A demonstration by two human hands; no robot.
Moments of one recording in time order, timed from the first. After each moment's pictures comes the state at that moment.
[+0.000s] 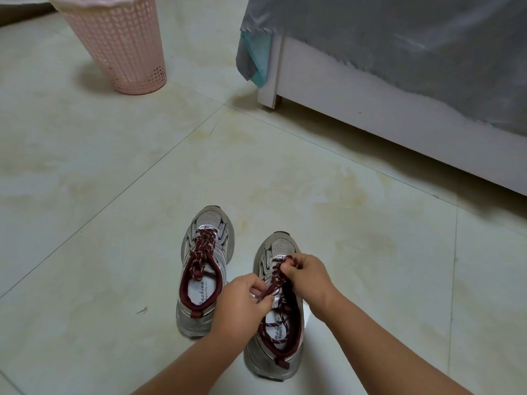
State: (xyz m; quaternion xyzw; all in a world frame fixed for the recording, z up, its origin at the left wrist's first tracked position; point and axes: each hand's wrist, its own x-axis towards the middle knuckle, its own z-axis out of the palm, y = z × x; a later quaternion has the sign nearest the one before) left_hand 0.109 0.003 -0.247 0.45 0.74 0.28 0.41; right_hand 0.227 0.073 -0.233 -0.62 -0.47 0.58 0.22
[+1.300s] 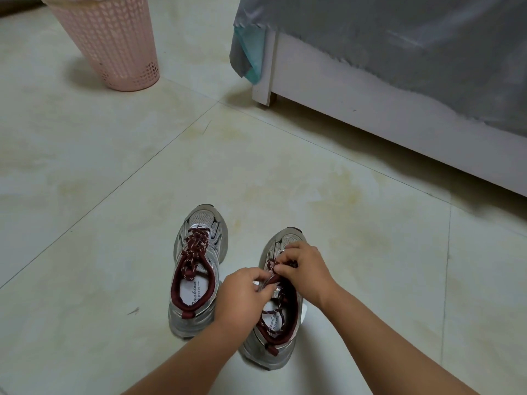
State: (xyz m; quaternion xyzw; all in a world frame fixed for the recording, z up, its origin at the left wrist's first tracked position) left_hand 0.119 0.018 -0.242 0.46 0.75 0.26 0.39; right_hand 0.239 0.087 -0.232 -0.60 -0.68 0.42 0.10
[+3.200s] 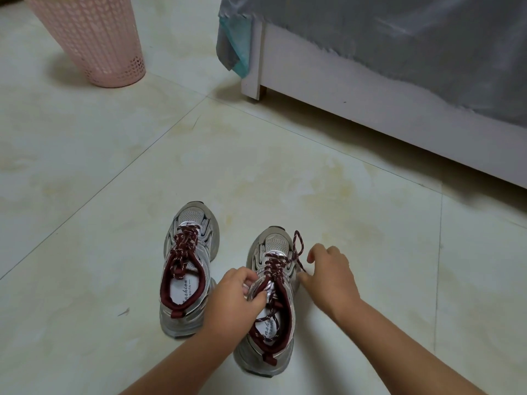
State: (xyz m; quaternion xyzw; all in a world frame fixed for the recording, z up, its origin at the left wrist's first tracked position) left_hand 0.120 0.006 -0.250 0.50 0.74 0.25 0.37; right_hand 0.275 0.070 -0.220 -0.68 -0.68 0.25 -0.02
